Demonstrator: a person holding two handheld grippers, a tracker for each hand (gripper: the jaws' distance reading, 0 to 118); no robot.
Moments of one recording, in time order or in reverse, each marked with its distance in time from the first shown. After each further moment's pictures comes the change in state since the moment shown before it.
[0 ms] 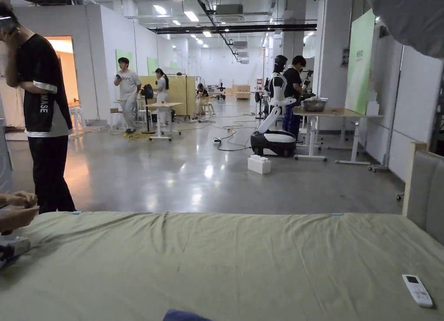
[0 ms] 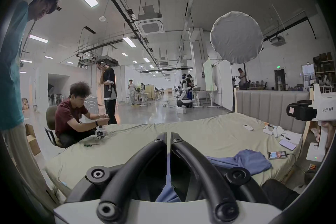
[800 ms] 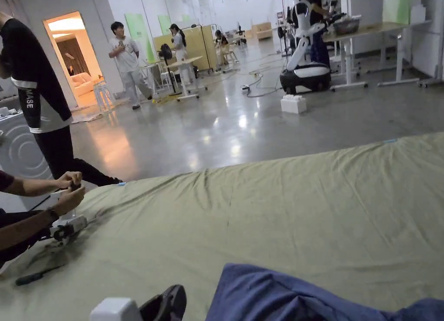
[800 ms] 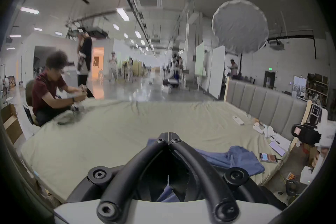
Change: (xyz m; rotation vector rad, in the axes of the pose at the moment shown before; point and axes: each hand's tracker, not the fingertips) left arm -0.007 -0.024 -0.182 -0.284 -0.167 0.144; right arm 0.017 -0.043 -0.043 -0.169 0.019 -0.120
